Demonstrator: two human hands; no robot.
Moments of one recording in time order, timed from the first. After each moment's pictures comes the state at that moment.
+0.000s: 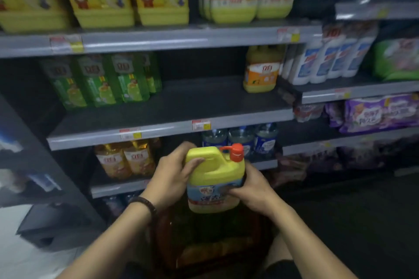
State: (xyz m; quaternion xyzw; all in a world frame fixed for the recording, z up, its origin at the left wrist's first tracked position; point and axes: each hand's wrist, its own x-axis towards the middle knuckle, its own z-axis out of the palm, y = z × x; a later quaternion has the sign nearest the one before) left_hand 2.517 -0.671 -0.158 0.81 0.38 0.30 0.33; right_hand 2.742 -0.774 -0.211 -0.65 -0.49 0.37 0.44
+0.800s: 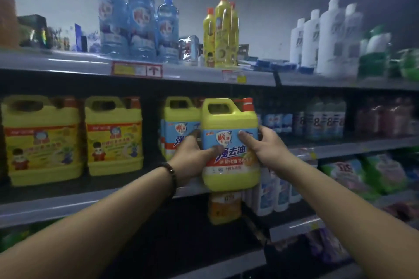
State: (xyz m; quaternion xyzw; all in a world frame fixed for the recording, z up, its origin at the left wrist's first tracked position) left_hand 2.758 -0.538 0.143 0.72 0.20 0.36 0.56; right_hand 2.950 -0.651 0.155 -0.60 -0.49 0.17 0.61
